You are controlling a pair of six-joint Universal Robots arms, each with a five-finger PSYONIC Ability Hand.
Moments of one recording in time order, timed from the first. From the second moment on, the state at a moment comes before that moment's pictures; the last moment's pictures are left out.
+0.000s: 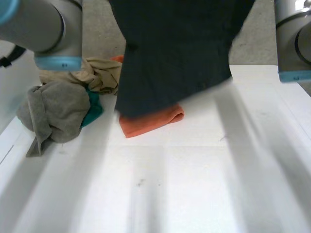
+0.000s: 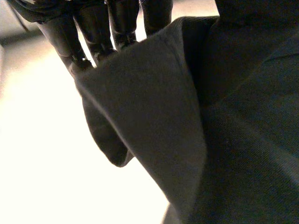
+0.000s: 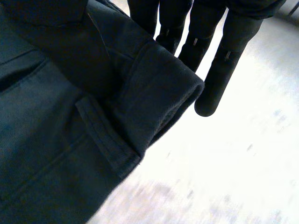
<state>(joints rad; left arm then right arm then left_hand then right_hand) 4.22 -2.14 -0.64 3.67 -1.63 3.28 1.89 -1.08 0.91 -0.65 1.49 2.97 1.17 1.20 1.19 1.20 0.98 1.13 1.18 1.19 1.20 0.98</state>
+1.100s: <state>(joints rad) 3.98 -1.63 -1.96 2.84 -1.59 3.51 1.69 -1.48 1.76 0.66 1.28 2.09 0.69 0.73 0.73 0.72 0.55 1.13 1.18 1.19 1.20 1.00</state>
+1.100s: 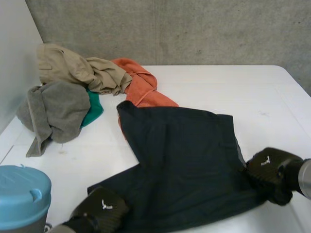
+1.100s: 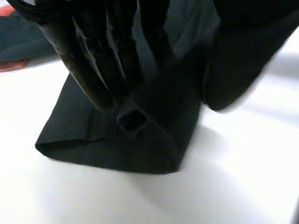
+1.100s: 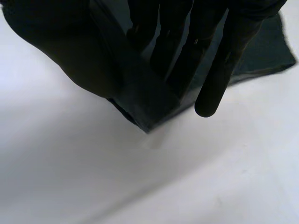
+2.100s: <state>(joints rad) 4.12 -2.47 -0.93 3.03 -1.30 4.05 1.74 -1.45 1.89 0.38 1.25 2.20 1.16 1.19 1.18 1.19 0.98 1.13 1.18 1.19 1.20 1.01</state>
